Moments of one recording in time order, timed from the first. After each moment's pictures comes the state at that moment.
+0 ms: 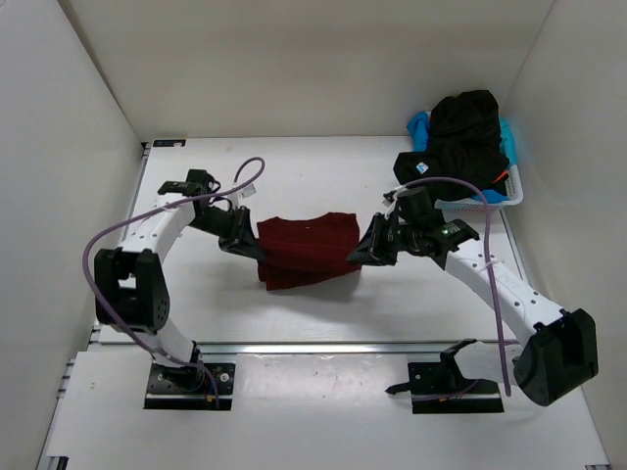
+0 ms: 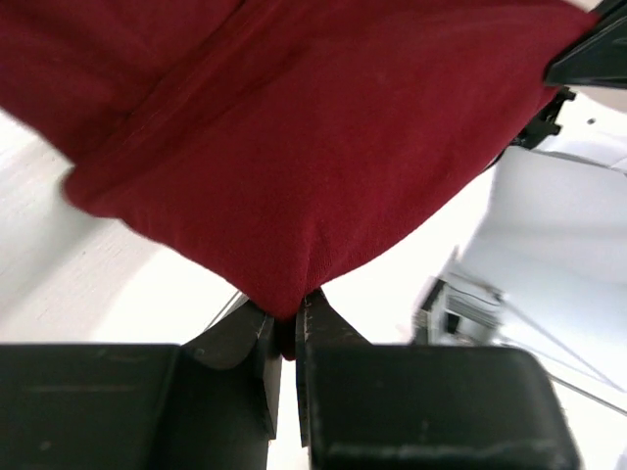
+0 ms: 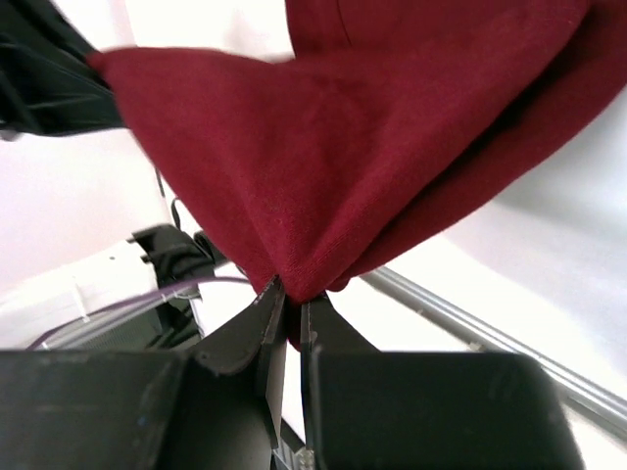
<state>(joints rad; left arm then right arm) -0.10 1.60 1.23 -1.05 0.91 0.12 0.48 1.21 0.97 -0.57 -0.53 0.83</state>
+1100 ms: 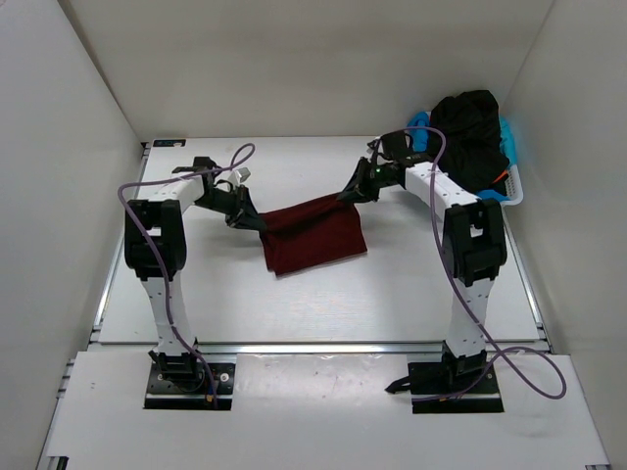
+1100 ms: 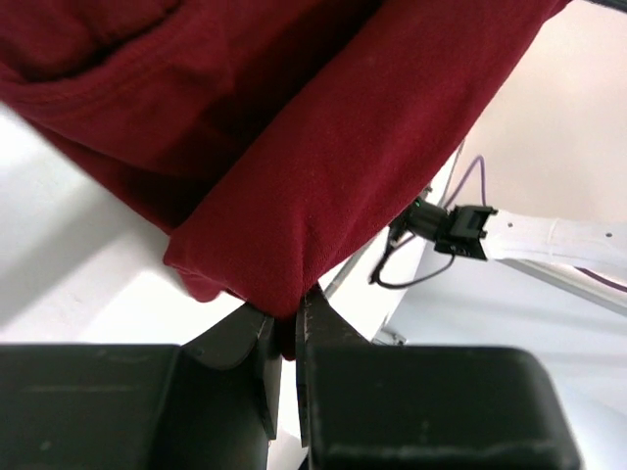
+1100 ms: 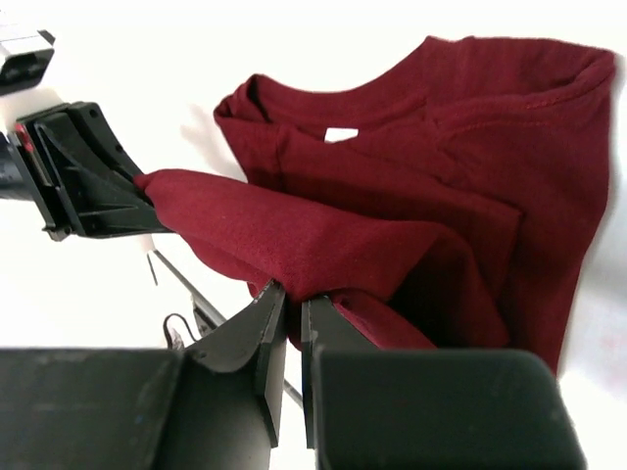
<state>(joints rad) -0.03 2.08 1.53 -0.87 0.98 -0.10 0.26 2.03 1.64 -0.52 -0.66 0.63</state>
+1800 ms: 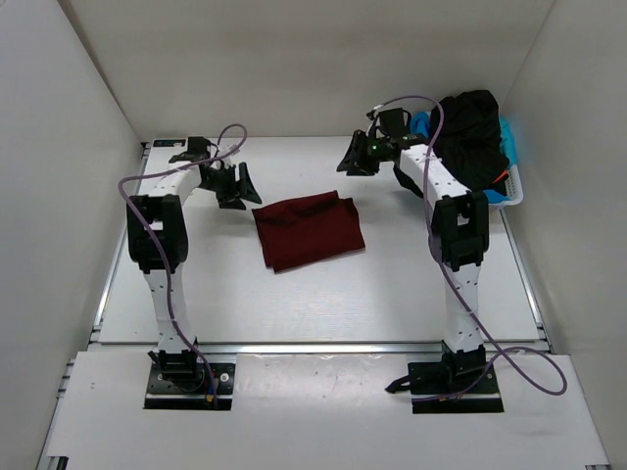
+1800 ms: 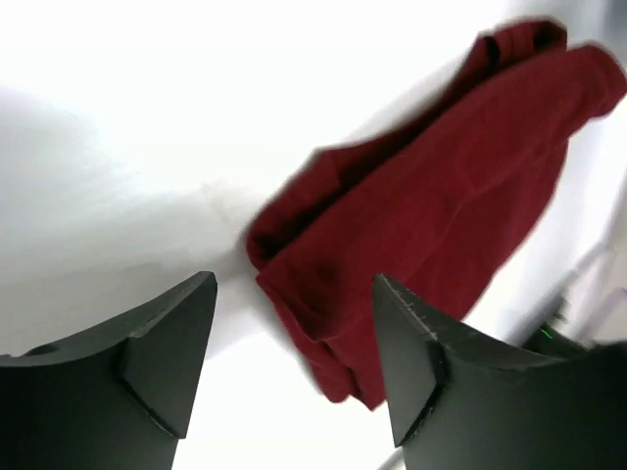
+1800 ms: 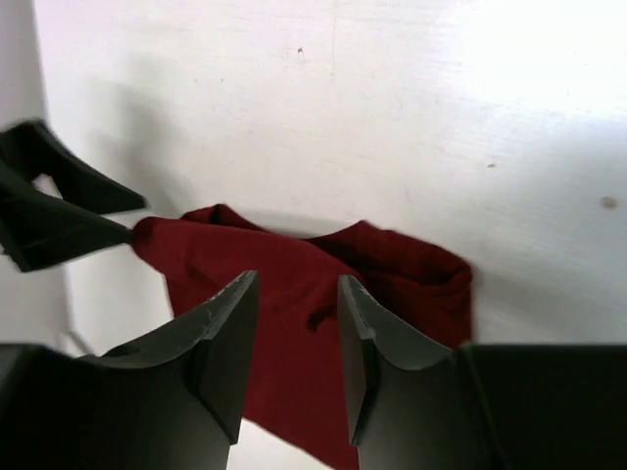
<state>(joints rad) -0.01 2.20 1.73 -0.70 0.70 -0.13 0.24 2.28 2.05 -0.55 -0.53 0.50</state>
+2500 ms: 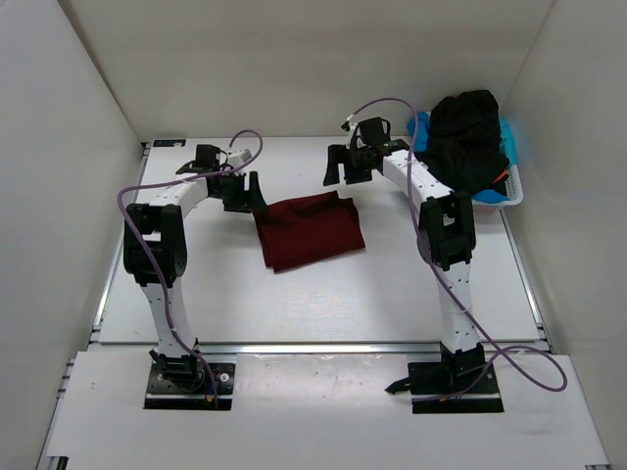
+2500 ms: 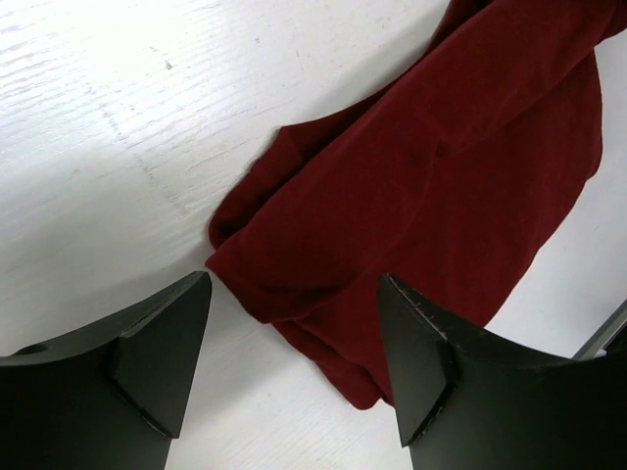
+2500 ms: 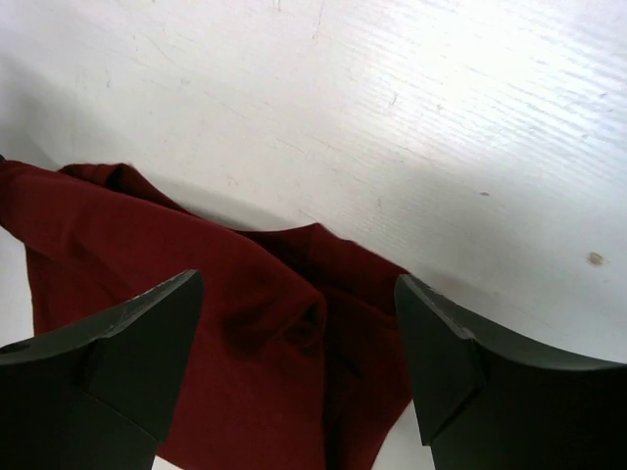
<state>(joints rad) -0.07 2.02 1.49 -0.49 0.61 -0.02 0.33 2.31 2.06 -0.57 -0.39 0.18</state>
